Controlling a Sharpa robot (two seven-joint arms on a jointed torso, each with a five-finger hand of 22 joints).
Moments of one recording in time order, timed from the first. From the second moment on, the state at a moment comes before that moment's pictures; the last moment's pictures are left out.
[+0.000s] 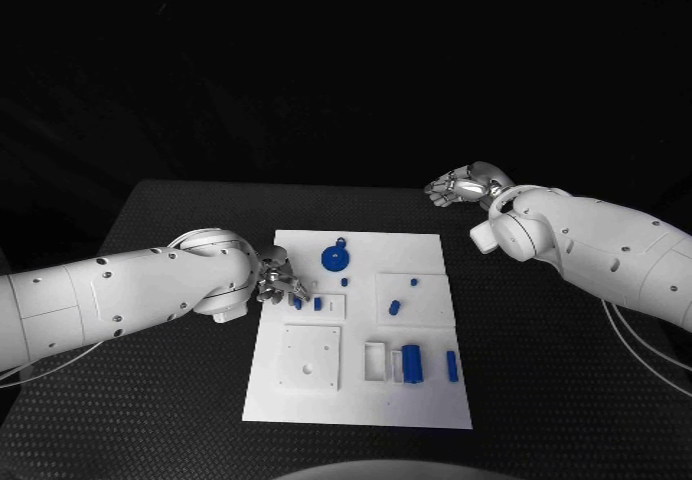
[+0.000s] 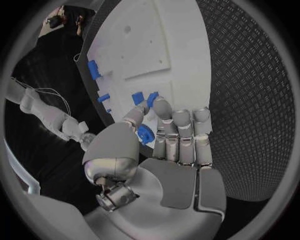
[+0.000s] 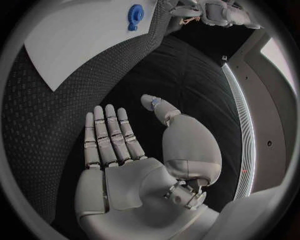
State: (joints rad) left arm 1.32 -0.75 -0.24 1.43 -1.06 0.03 -0.50; left_hand 0.86 -0.03 0.41 -0.20 0.27 1.15 0.02 0.38 0.78 1.39 -0.09 0.81 0.69 1.17 -0.15 1.23 0.72 0.06 0.94 -0.13 1.01 1.31; right arm 1.22 -0.59 0.03 0.97 -0.61 -0.25 0.02; right_hand 0.97 -0.15 0.53 -0.20 0.55 0.79 0.20 0.30 0.38 0.91 0.19 0.31 0.07 0.75 0.21 0.39 0.35 0.18 0.46 0.23 0.34 1.09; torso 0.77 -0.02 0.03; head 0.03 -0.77
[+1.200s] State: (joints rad) left arm 1.32 -0.76 -0.24 1.42 -1.08 0.02 -0.51; left_hand 0.76 -0.22 0.46 0.10 0.05 1.17 0.01 0.38 0.82 1.40 -0.09 0.81 0.71 1.16 -0.16 1.25 0.72 0.07 0.94 -0.13 1.01 1.31; right arm 1.22 -0.59 0.03 0.97 -0.61 -0.25 0.02; right_hand 0.97 -0.15 0.52 -0.20 0.55 0.79 0.20 0.30 0.37 0.91 0.19 0.31 0.07 0.75 0.21 0.39 0.35 0.18 0.46 0.23 0.33 1.09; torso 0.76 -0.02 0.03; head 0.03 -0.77
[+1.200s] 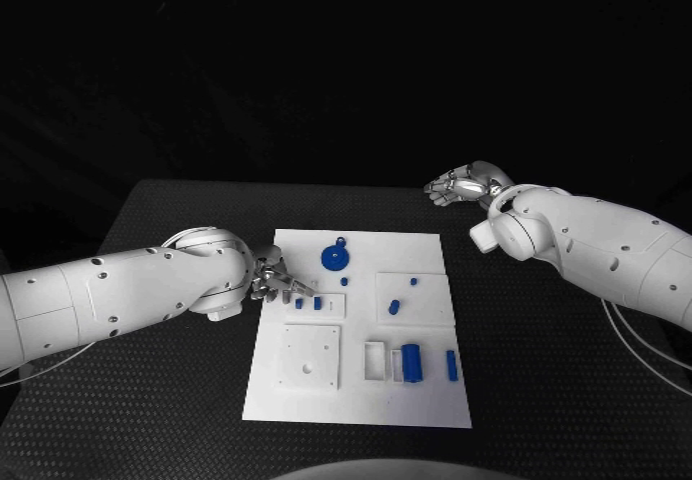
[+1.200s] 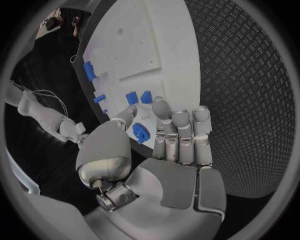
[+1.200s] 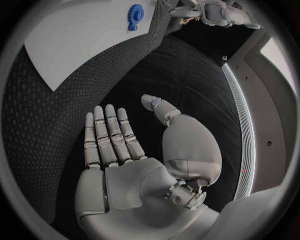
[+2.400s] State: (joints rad) left arm 1.32 -0.67 -0.23 1.37 -1.31 -0.34 -0.09; left_hand 1.33 -0.22 0.40 0.03 0.05 0.96 0.12 0.21 0.64 1.17 0.08 0.20 0.31 1.00 0.01 0.86 0.55 0.04 0.79 -0.09 0.72 1.23; right arm 1.22 -0.59 0.03 0.98 -0.59 -0.25 0.03; right_hand 0.96 -0.15 0.52 -0.19 0.55 0.79 0.20 0.30 0.37 0.91 0.19 0.31 0.07 0.75 0.21 0.39 0.34 0.18 0.46 0.23 0.33 1.09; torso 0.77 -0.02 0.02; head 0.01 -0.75
